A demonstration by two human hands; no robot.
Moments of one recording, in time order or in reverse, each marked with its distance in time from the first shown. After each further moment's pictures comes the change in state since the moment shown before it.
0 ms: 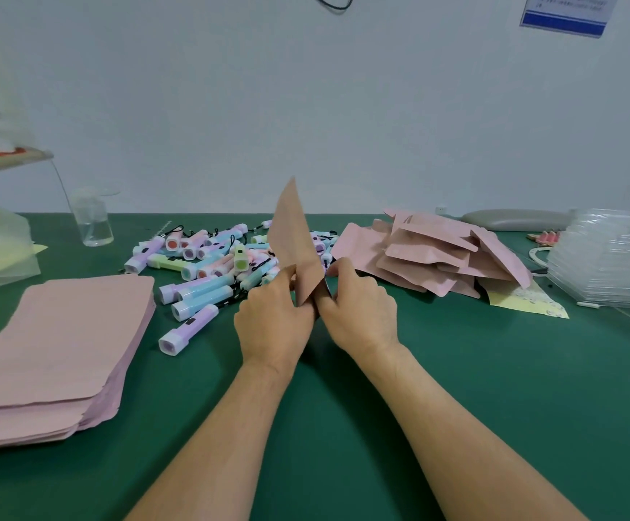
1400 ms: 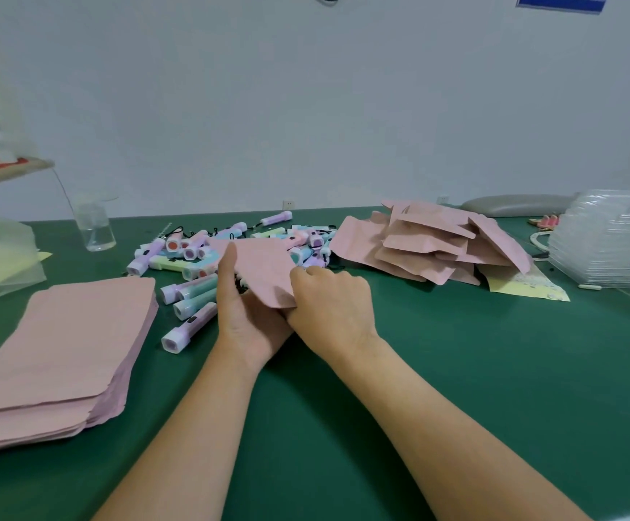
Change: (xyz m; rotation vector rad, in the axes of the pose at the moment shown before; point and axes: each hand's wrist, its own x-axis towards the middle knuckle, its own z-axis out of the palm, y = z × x) left_hand 0.014 -0.023 -0.019 -1.714 -0.502 -0.661; right_hand -0.016 -0.035 -0.003 -0.338 0.176 -0.349
